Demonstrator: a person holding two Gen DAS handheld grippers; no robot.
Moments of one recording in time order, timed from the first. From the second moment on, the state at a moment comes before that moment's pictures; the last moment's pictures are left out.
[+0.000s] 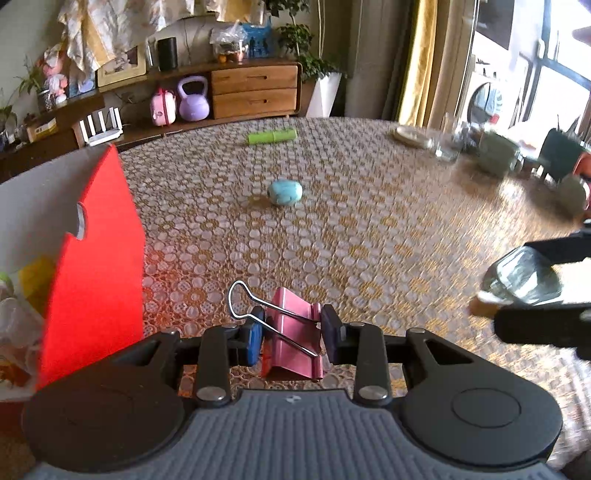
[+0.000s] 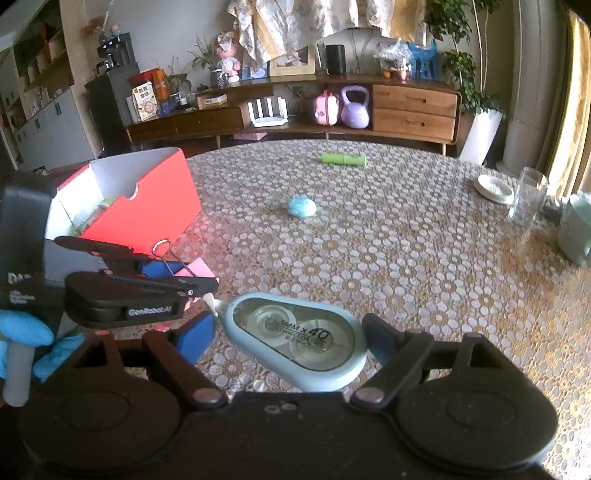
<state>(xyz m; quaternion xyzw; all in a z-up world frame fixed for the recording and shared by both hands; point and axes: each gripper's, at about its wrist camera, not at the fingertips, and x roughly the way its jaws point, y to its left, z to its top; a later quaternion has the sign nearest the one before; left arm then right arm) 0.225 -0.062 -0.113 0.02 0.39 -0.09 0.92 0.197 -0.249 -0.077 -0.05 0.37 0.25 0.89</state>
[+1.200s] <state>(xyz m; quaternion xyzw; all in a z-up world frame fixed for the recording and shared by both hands) 0.189 0.145 0.005 -0.02 0.37 0.06 0.93 0.195 -0.047 0.001 -0.16 0.30 0.34 0.88</state>
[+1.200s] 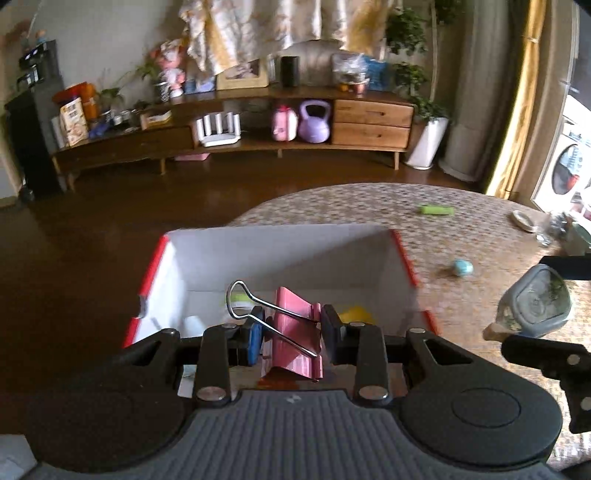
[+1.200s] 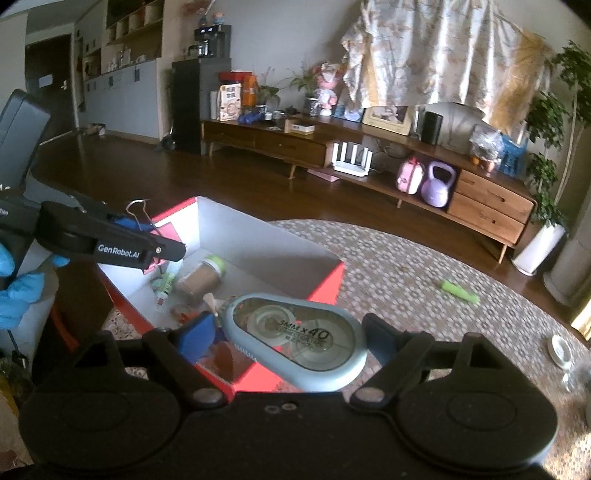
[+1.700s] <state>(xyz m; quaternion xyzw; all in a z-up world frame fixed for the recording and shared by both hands) 0.232 0.206 -0.044 -0.02 0.42 0.11 0.90 0.225 0.034 -0.044 -0.21 0.31 0.35 0.86</state>
